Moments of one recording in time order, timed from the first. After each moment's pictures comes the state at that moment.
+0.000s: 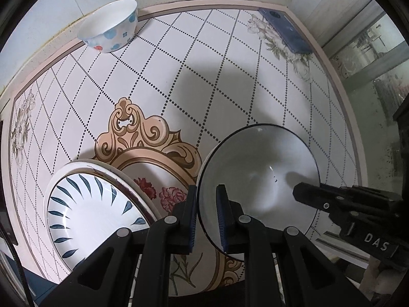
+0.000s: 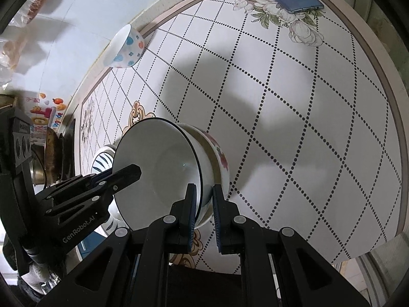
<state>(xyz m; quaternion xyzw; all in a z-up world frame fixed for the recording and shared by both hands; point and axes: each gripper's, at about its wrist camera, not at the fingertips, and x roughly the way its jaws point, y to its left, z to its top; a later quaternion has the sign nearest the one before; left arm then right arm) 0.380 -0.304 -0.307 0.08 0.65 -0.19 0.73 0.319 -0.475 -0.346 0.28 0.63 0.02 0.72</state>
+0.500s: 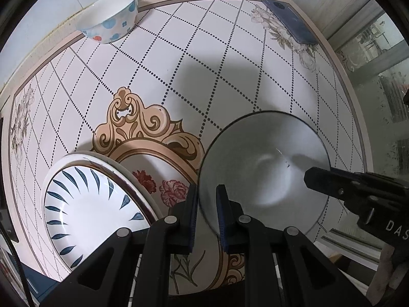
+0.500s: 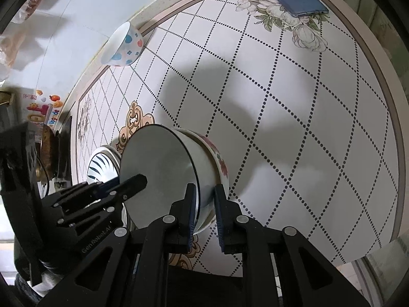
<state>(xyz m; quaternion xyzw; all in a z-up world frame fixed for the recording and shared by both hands) 0.377 -0.304 -0.320 0.08 0.66 -0.18 0.72 0.329 -0.476 -0.343 0.27 0.64 0.01 0.72</state>
